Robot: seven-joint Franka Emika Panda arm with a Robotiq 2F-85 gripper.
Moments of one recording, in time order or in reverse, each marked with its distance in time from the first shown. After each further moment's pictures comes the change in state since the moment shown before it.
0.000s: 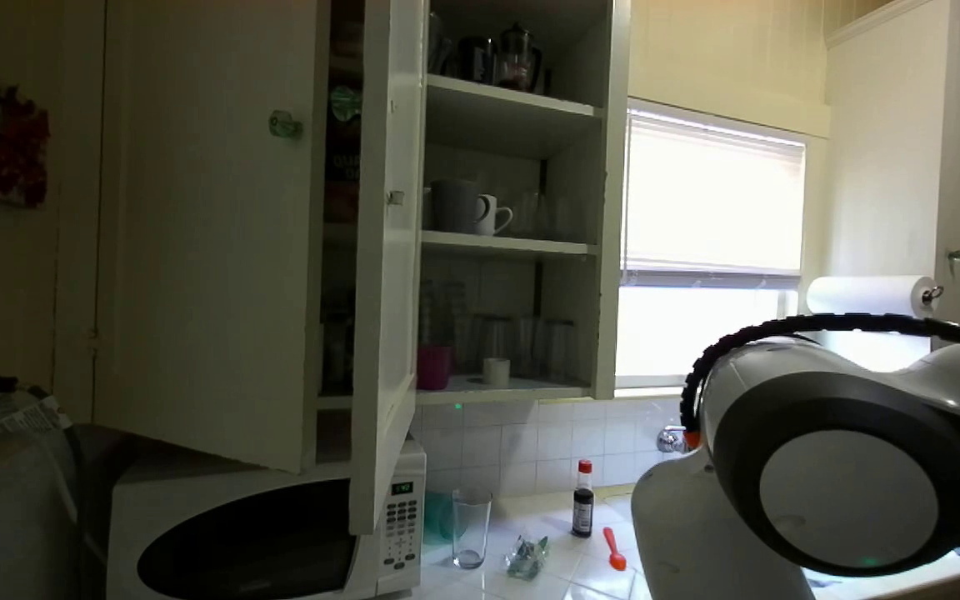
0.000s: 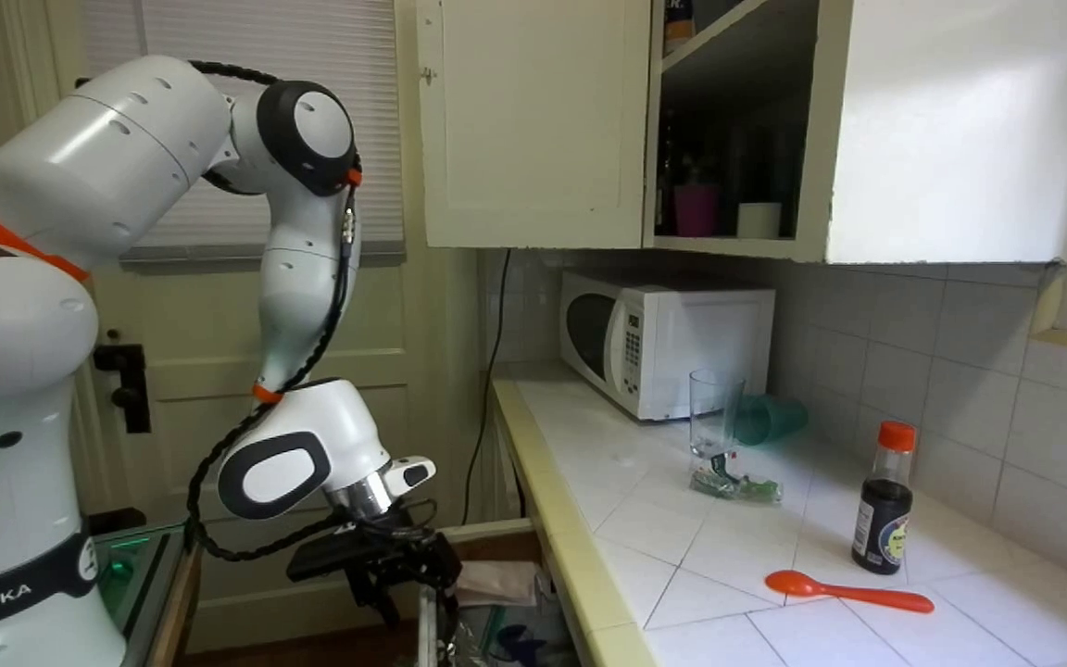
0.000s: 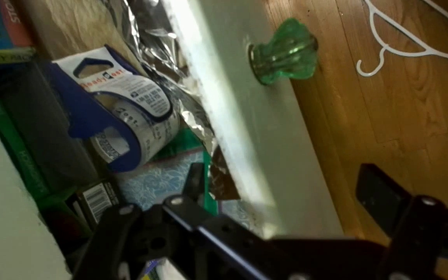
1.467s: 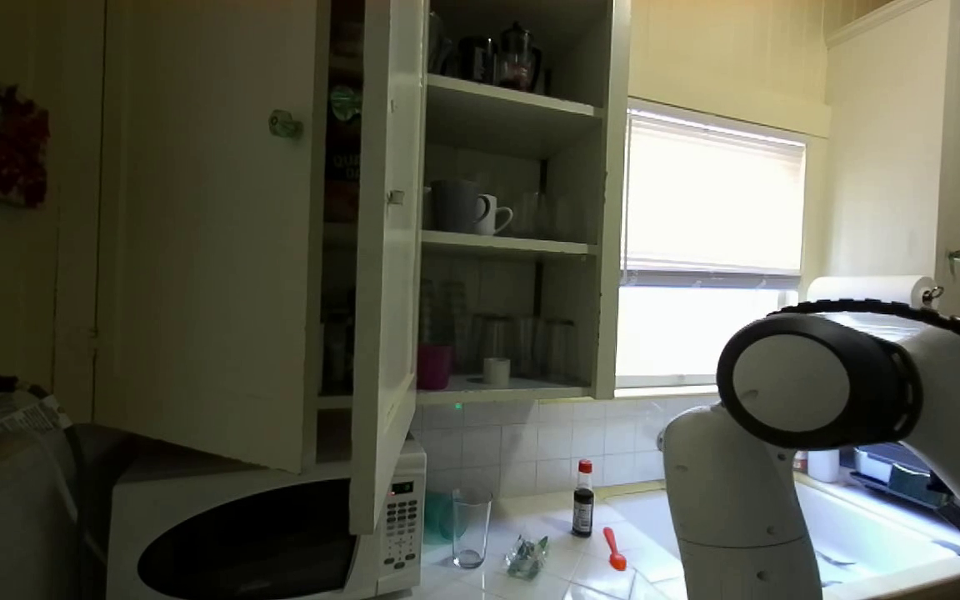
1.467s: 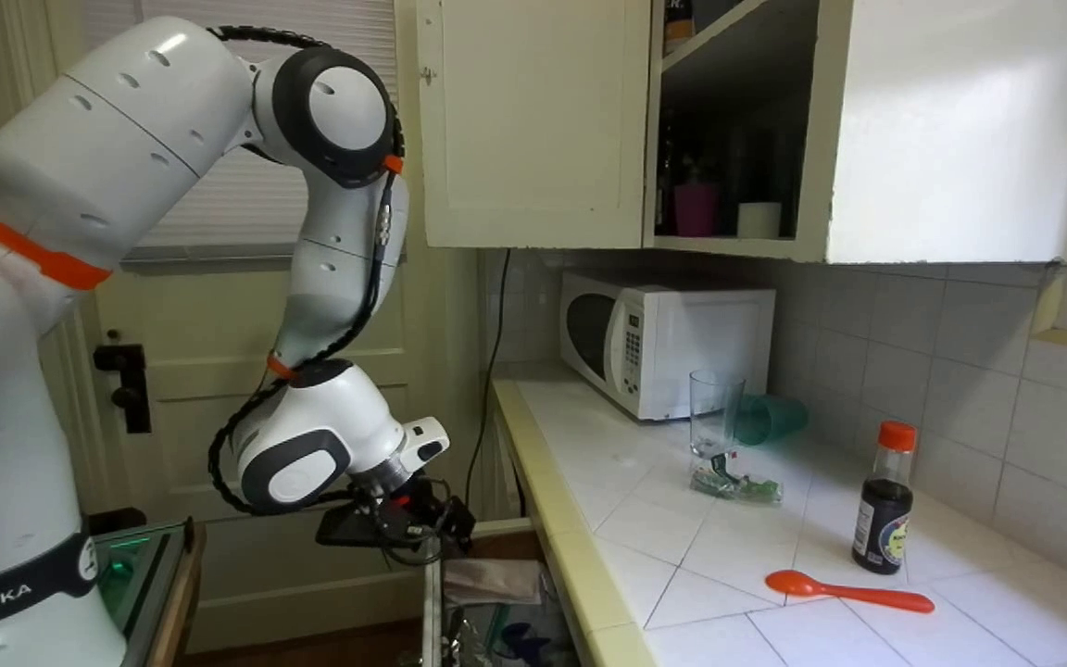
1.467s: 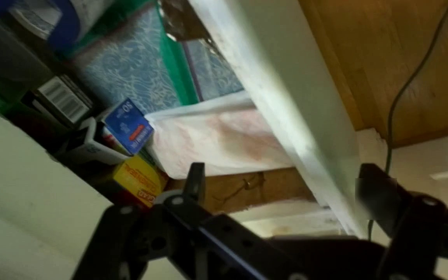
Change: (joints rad) arm -0.511 -0.061 0.324 0.007 -0.355 0.218 0.147
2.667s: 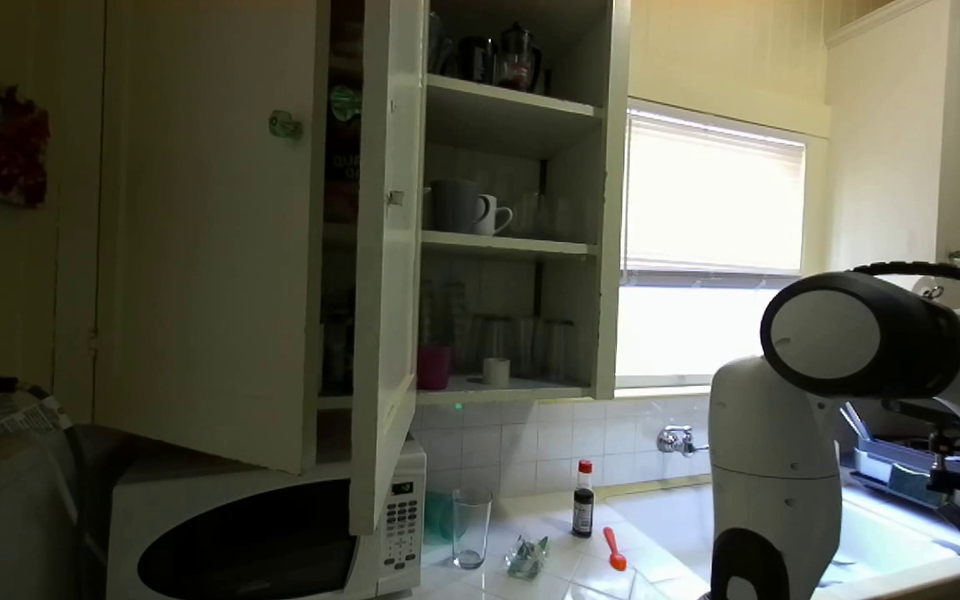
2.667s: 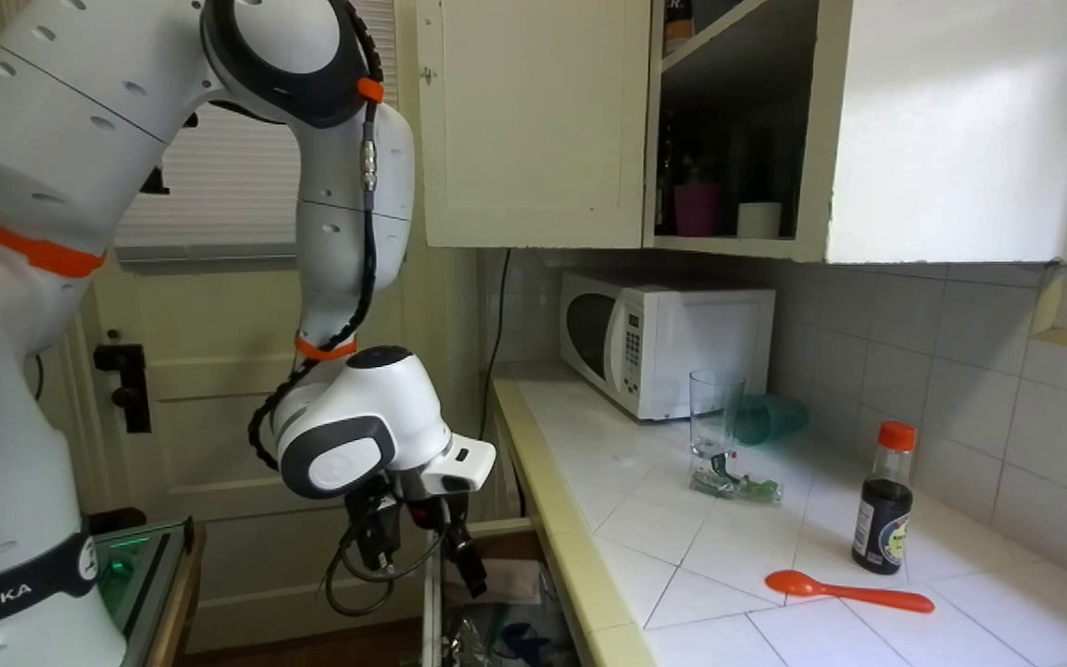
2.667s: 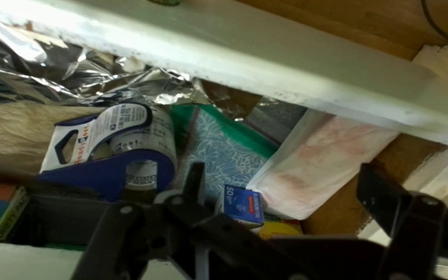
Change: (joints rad) arm -0.181 -0.150 -0.056 0.004 -0.152 -0.313 0.663
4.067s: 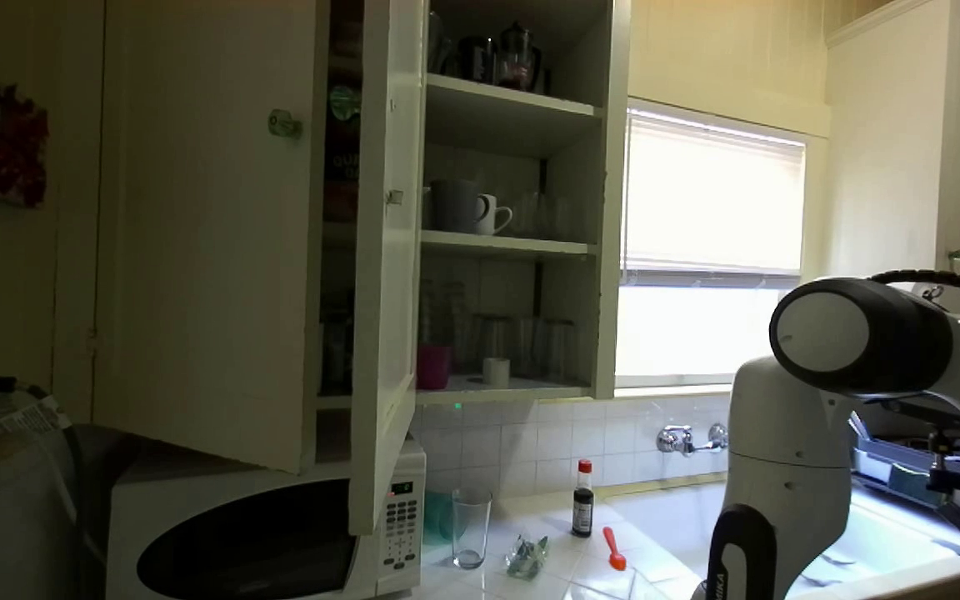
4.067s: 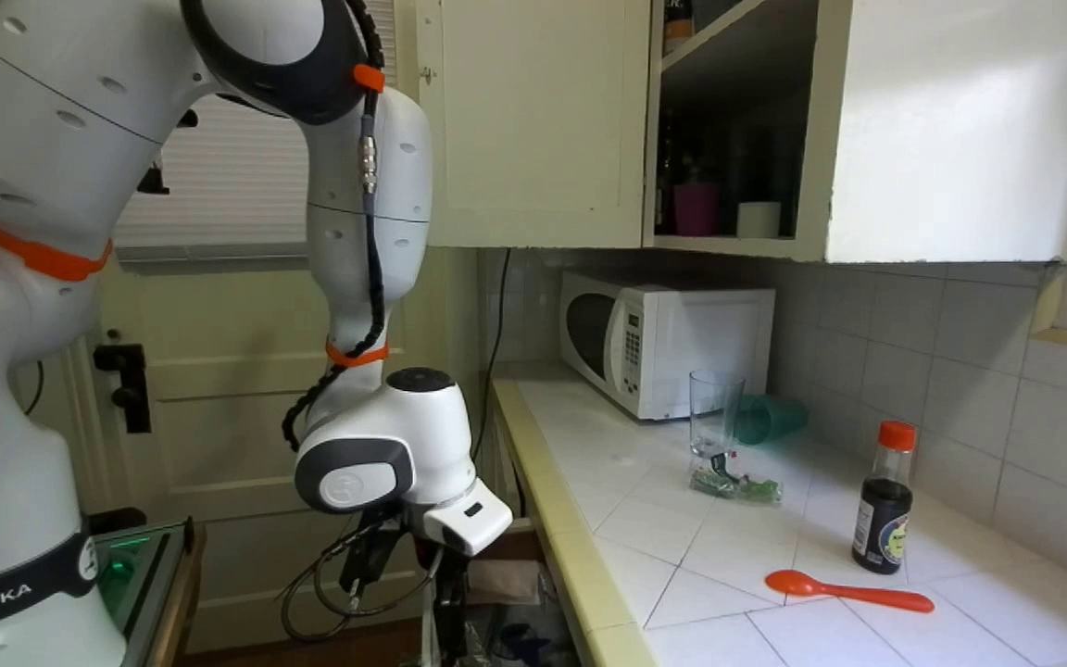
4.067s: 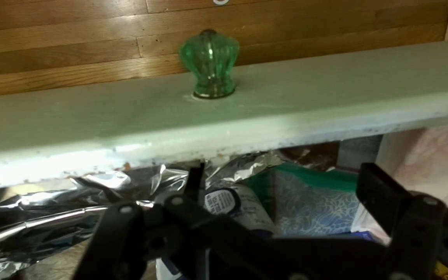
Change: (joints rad) arm -0.217 0.022 0.072 0.048 0.049 -0.226 0.203
